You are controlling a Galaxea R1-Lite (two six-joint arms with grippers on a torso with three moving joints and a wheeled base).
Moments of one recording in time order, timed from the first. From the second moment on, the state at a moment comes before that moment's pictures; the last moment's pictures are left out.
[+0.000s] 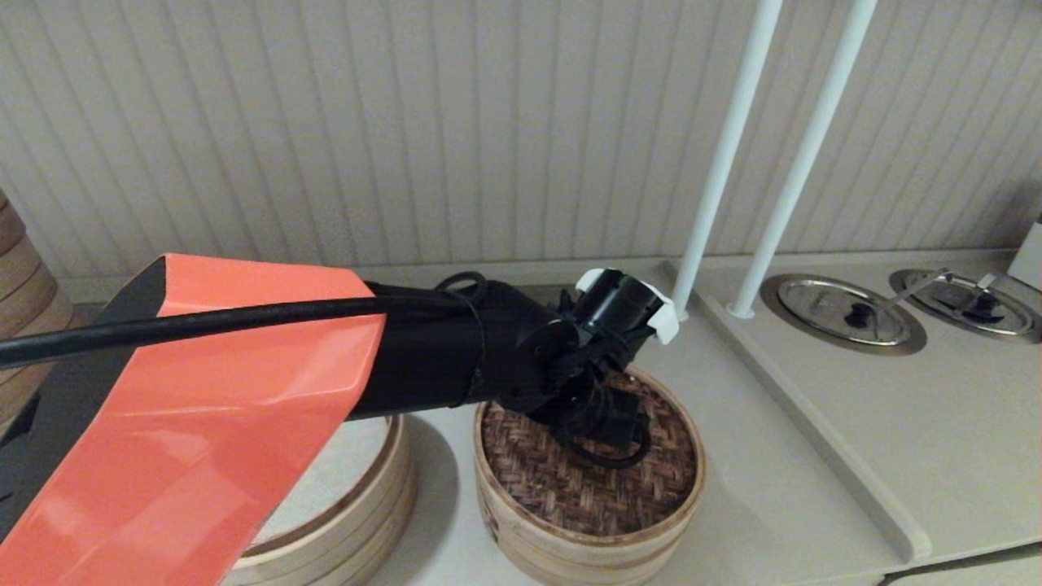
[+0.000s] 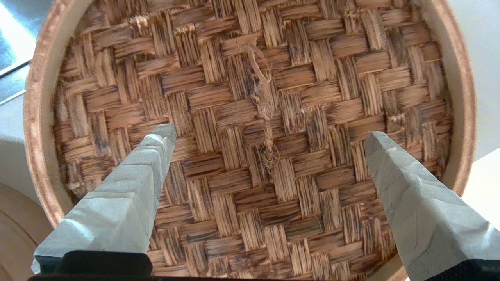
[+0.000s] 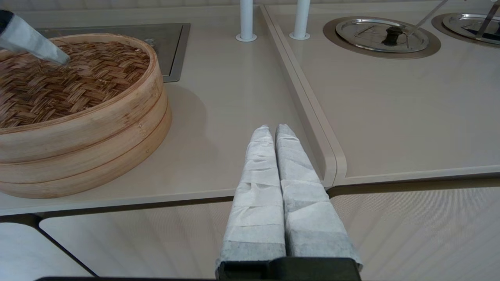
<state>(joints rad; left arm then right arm) -0.96 2.25 -1.86 0.47 0.26 -0.37 0.00 0.00 0.00 0.00 -0.02 0.03</state>
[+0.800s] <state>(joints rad) -0.94 2.28 -1.85 0.47 0.30 -0.37 0.00 0.00 0.00 0.00 -0.02 0.03</state>
